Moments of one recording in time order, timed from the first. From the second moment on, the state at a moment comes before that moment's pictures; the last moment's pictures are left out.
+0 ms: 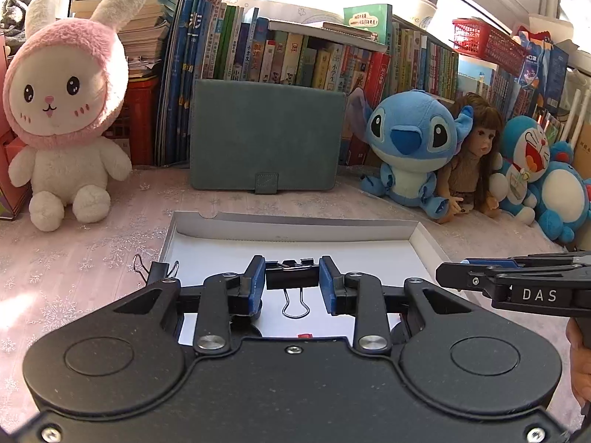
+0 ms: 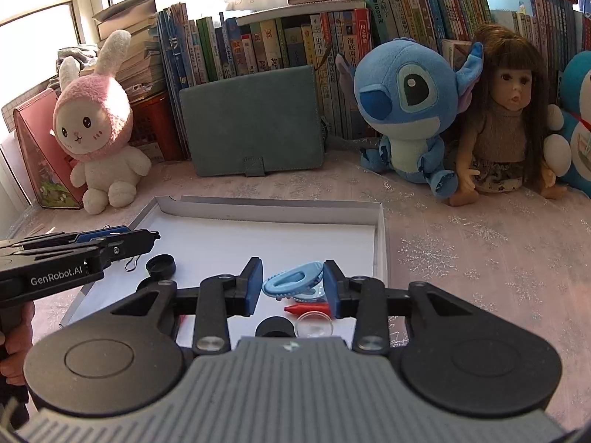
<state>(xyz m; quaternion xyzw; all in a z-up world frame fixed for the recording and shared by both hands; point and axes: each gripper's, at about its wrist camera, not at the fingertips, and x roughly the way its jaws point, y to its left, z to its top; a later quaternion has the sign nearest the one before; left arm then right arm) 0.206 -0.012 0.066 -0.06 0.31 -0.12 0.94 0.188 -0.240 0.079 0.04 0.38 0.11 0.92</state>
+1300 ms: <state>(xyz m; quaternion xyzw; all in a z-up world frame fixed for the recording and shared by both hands) 0.231 -0.032 0.014 -0.02 0.35 -0.11 0.93 0.216 -0.202 0.032 0.03 0.42 0.11 0.90</state>
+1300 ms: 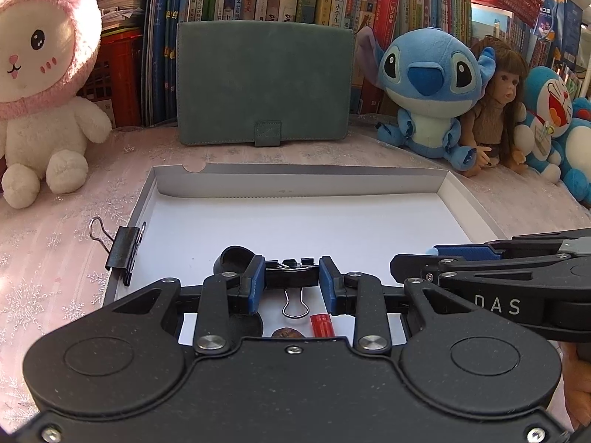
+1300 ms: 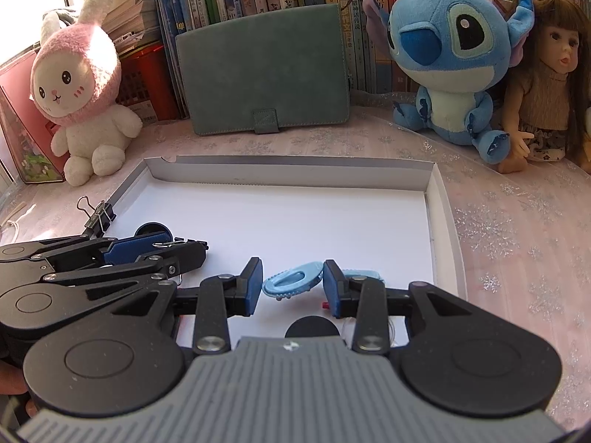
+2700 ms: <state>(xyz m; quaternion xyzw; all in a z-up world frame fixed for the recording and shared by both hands) 0.129 0.002 0.051 -0.04 0.26 -0.13 0.96 0.115 -0.230 0.073 0.04 0.30 0.11 0.95</state>
